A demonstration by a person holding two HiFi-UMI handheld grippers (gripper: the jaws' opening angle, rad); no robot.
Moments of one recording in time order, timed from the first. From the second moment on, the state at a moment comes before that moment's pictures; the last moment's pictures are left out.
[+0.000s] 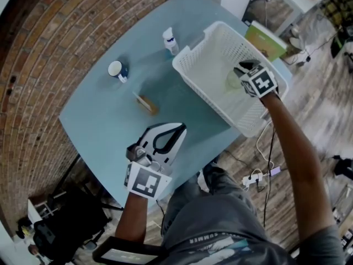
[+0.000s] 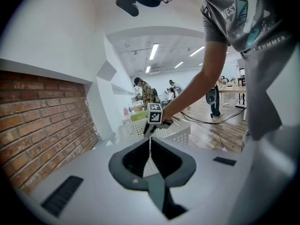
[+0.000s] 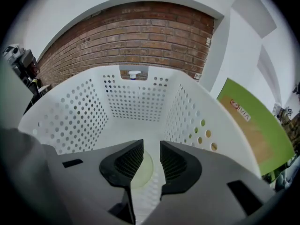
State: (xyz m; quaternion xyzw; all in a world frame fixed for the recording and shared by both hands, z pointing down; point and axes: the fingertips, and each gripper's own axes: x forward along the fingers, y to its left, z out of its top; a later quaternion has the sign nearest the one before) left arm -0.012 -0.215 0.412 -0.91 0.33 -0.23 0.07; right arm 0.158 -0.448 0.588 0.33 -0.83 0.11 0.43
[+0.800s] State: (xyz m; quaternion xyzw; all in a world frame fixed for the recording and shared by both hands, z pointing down) left arm -0.023 -0.186 0.377 -0.93 0.32 -0.18 0.10; right arm 0.098 -0.362 0.357 0.37 -0.90 -0.08 0.23
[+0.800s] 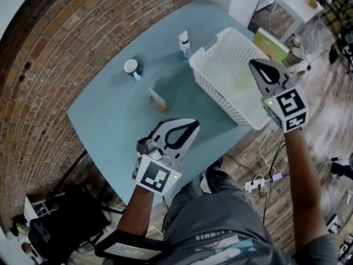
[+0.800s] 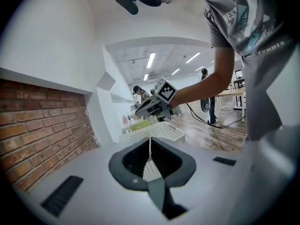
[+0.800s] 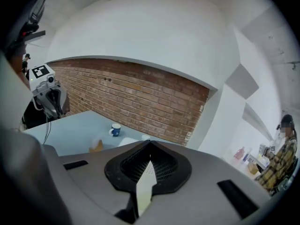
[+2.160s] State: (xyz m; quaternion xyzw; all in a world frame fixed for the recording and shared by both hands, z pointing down) left arm -0.037 -0.117 0.335 -0.95 0.26 -0.13 0.15; right arm 0.029 -0.105 0.309 0.36 -0.91 -0.11 0.20
